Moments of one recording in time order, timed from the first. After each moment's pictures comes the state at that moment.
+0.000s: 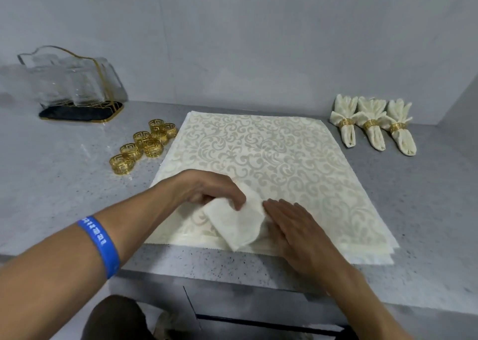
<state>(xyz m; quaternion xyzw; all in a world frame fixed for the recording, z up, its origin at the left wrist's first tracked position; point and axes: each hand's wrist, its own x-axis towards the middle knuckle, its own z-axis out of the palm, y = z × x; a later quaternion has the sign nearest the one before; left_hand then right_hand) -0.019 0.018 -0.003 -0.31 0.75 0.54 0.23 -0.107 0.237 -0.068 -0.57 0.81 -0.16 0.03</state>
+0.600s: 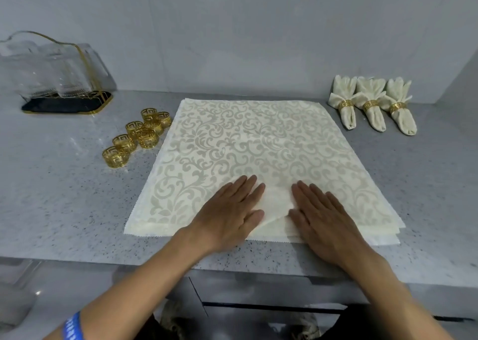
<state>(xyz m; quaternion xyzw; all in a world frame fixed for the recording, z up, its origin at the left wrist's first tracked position) 0.017 0.062 -0.091 -0.10 0.99 0.10 0.00 -0.126 0.255 -0.084 -0.48 0.88 -0.05 0.03</state>
